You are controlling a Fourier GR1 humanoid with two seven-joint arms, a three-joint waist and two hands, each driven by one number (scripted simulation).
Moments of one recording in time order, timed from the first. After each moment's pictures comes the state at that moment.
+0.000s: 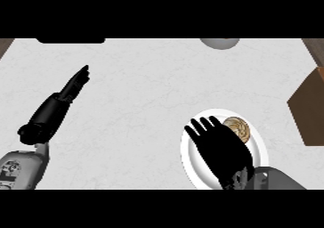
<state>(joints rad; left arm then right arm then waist) -0.23 0.34 -0.08 -1.52 -0.04 -0.13 -0.07 -0.44 -0.41 0.73 -1.85 0.64 0.75 0.75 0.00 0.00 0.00</state>
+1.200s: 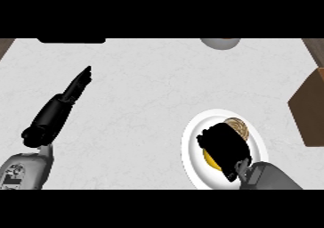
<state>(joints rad) -0.21 0.26 -0.03 -1.57 -0.12 -0.19 -0.05 -0.34 -0.39 0.68 -1.66 0.97 0.63 0.35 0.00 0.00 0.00</state>
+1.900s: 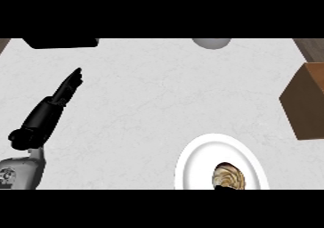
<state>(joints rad) -0.18 0.27 0.02 -1.58 -0.11 -0.20 -0.05 -0.07 -0.67 0.87 -1.98 0.98 0.25 -0.21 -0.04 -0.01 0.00</state>
